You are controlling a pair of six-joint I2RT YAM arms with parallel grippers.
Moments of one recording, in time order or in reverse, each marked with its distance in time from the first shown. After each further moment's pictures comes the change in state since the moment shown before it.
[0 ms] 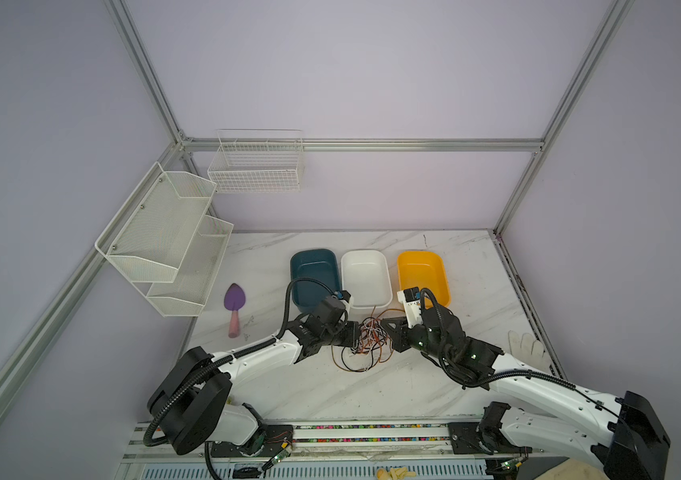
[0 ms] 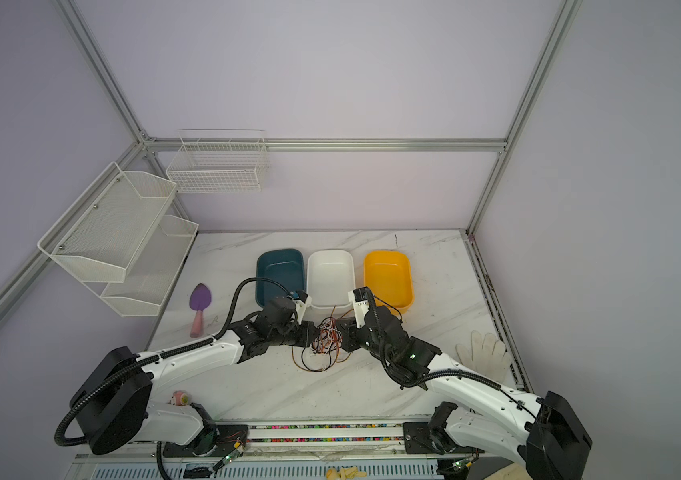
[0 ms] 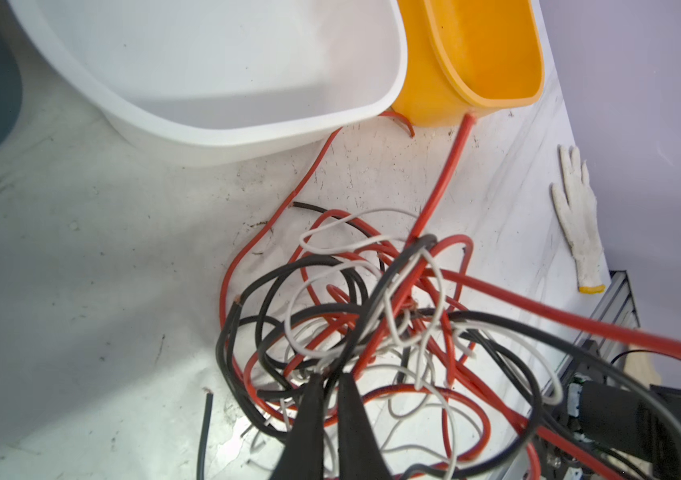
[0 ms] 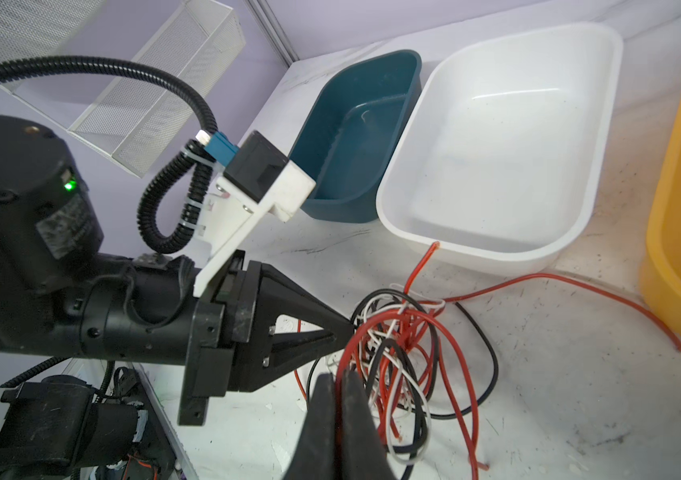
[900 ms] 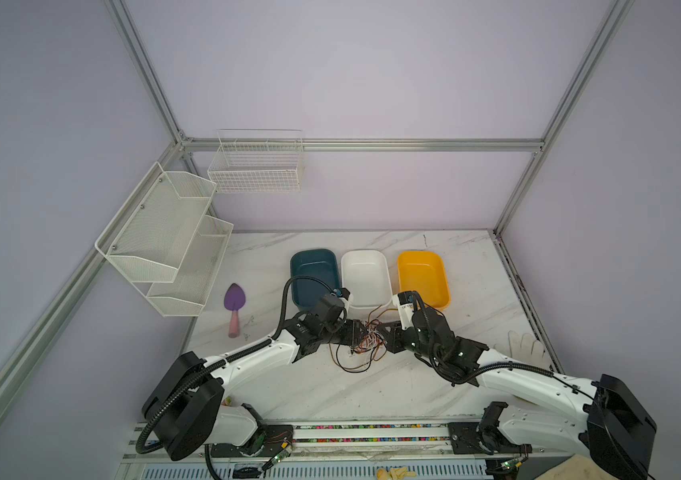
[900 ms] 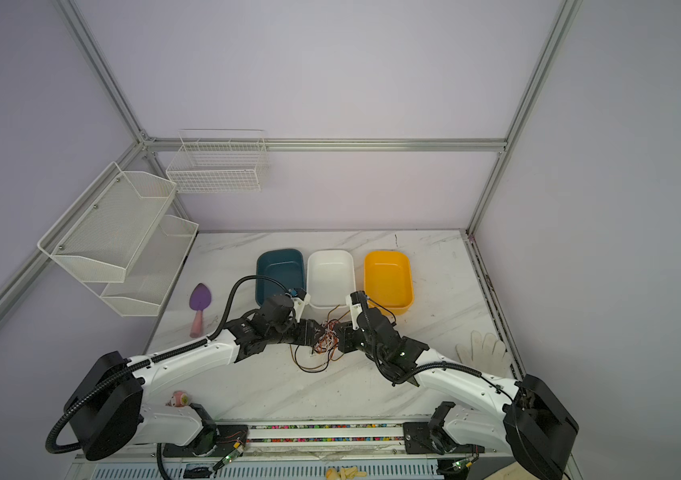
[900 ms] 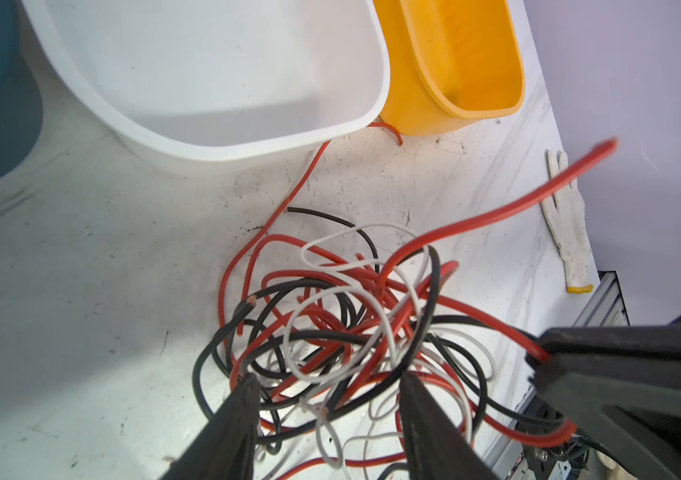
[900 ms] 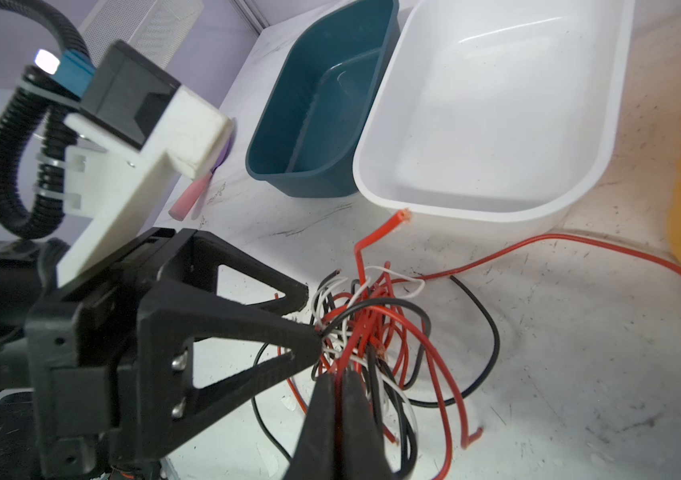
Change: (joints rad) left arm 0.001 -0.040 0.026 -0.046 0.000 0.002; right arm 0.000 0.106 -0.047 0.079 -0.012 0.069
